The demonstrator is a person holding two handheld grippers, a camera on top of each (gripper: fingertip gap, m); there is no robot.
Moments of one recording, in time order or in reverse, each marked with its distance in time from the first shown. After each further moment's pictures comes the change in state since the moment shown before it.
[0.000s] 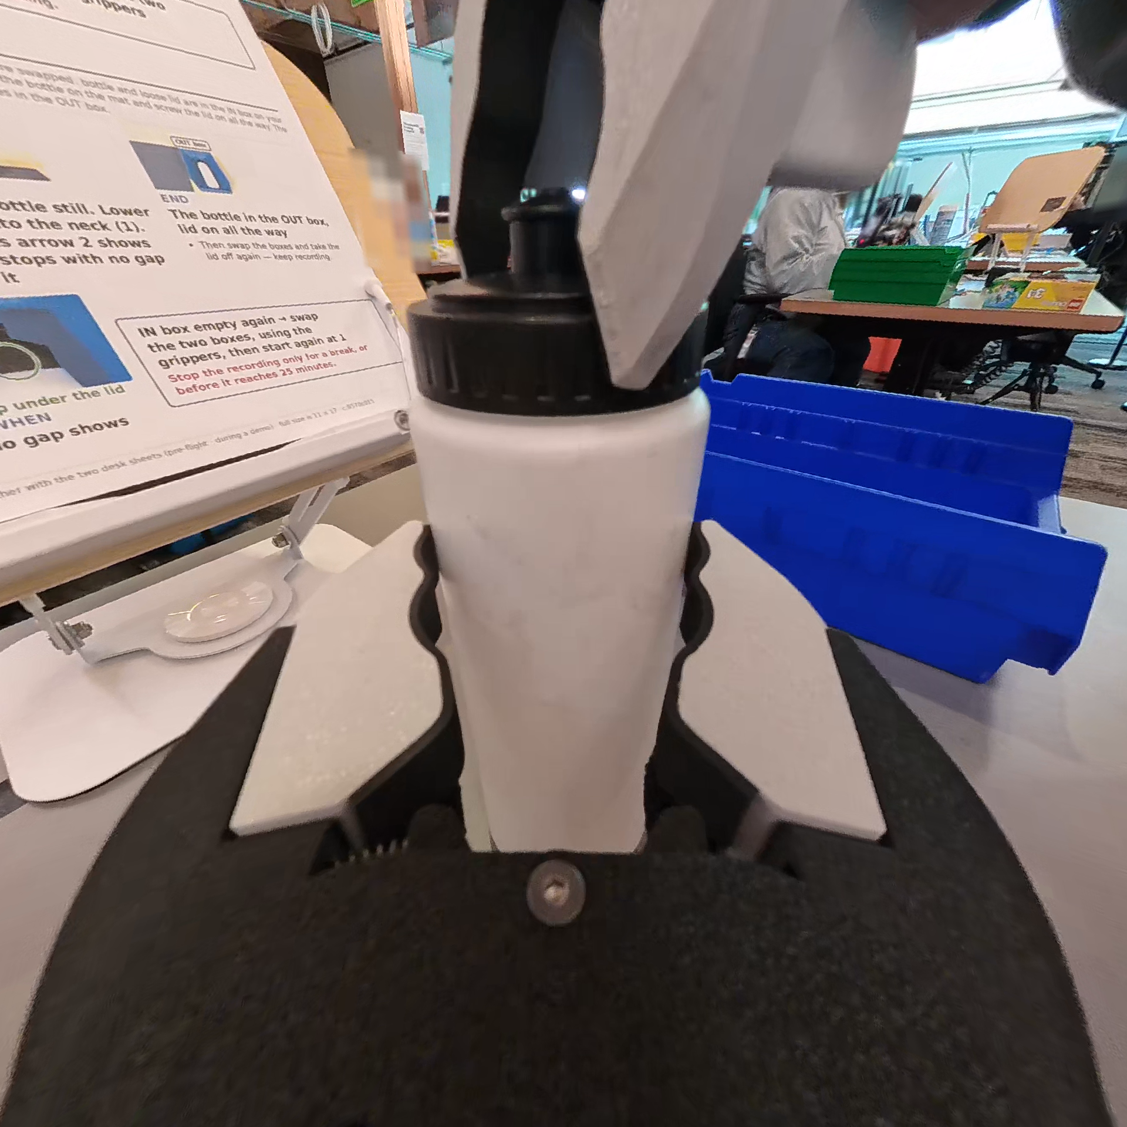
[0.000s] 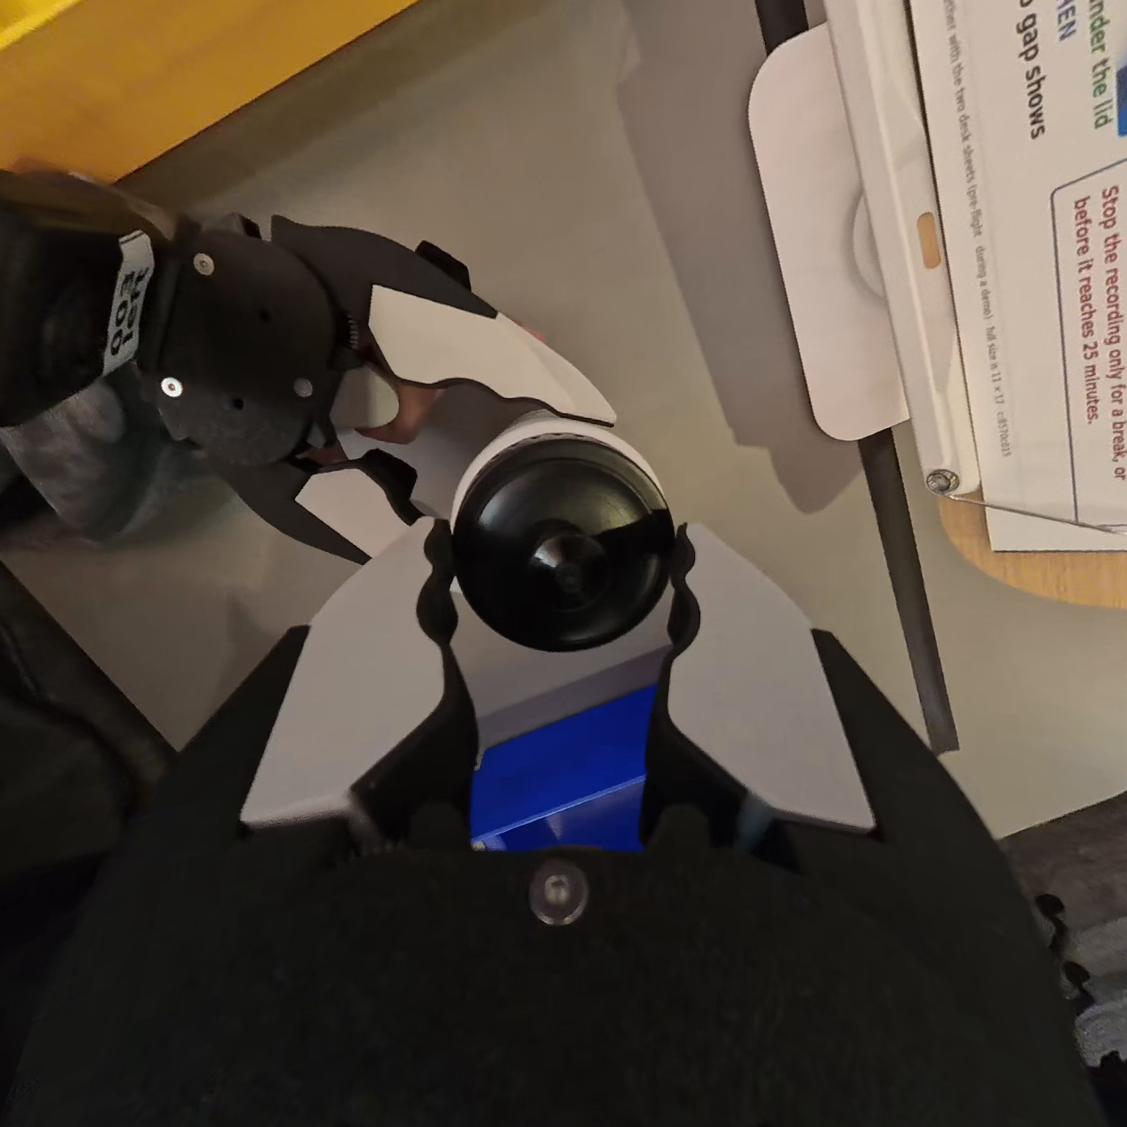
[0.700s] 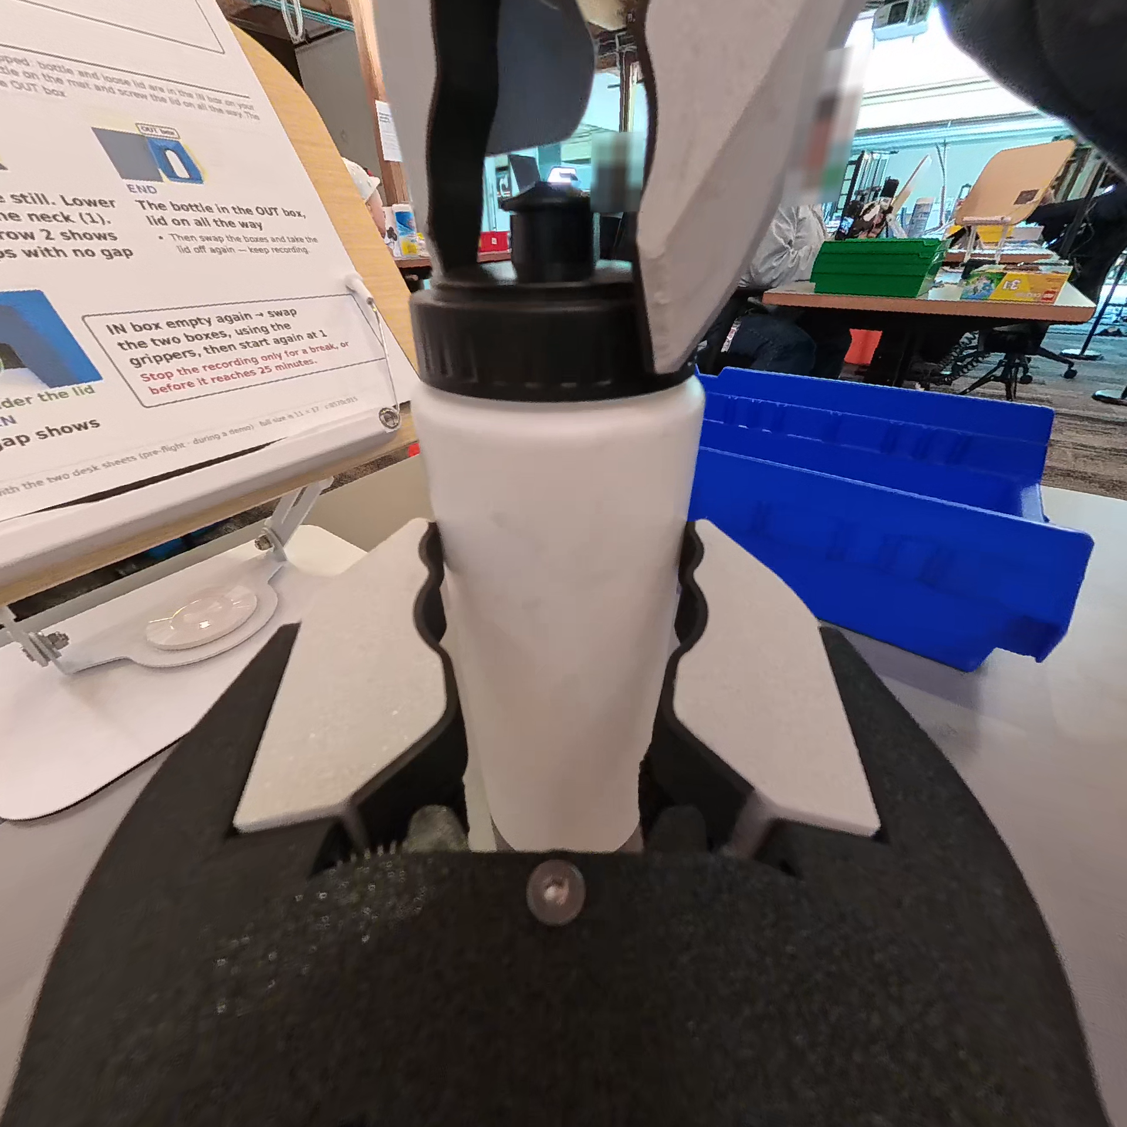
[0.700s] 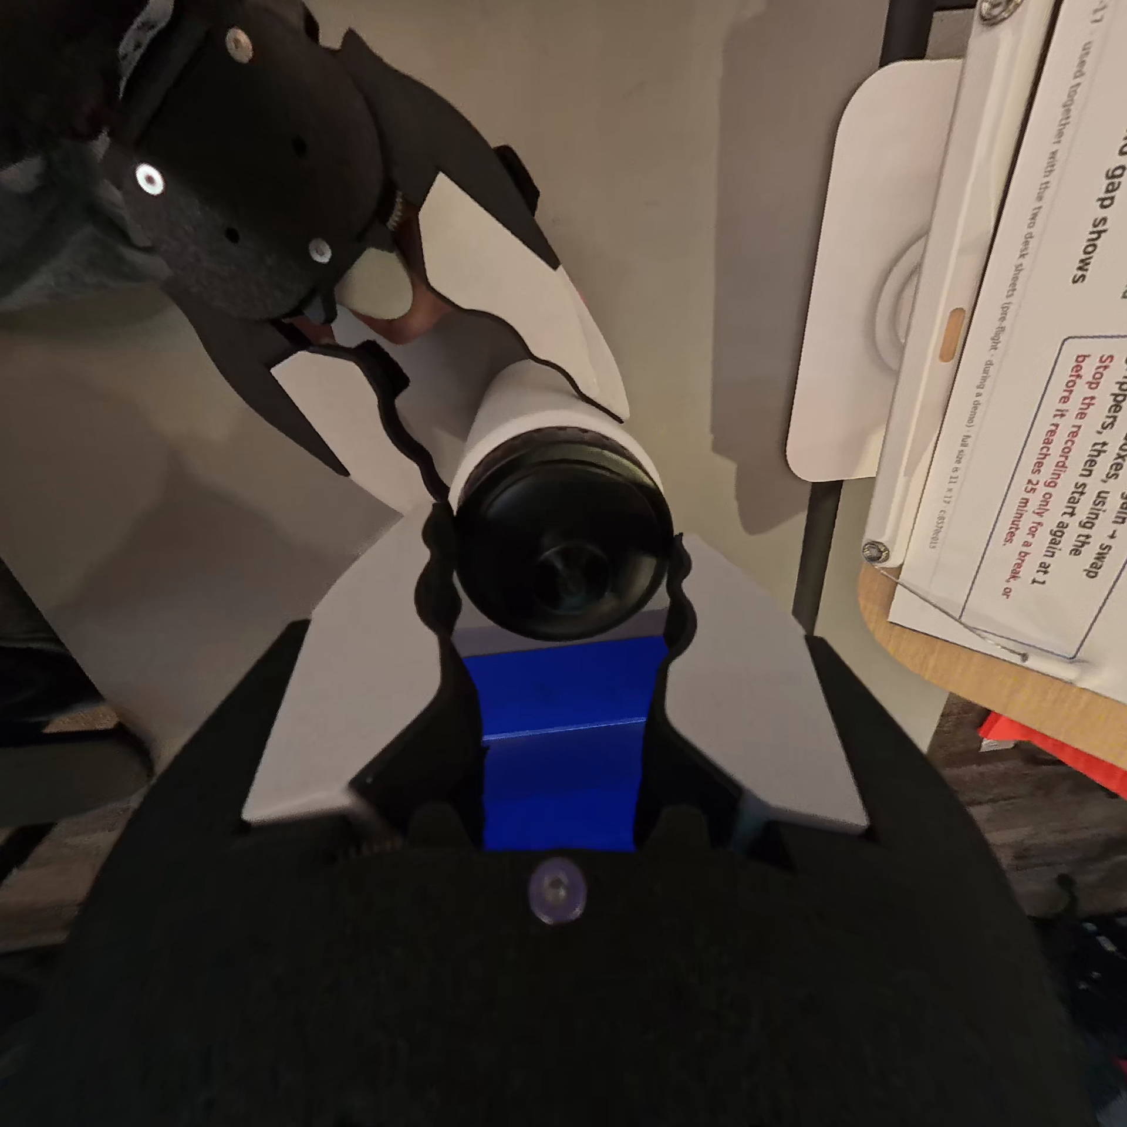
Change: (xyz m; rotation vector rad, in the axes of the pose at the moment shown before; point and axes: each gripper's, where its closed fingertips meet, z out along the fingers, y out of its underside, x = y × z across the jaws) left arm 0.002 0.002 0.003 -0.012 0.029 0.004; right arm 0.007 0.006 -0.002 -0.126 -0.020 -0.339
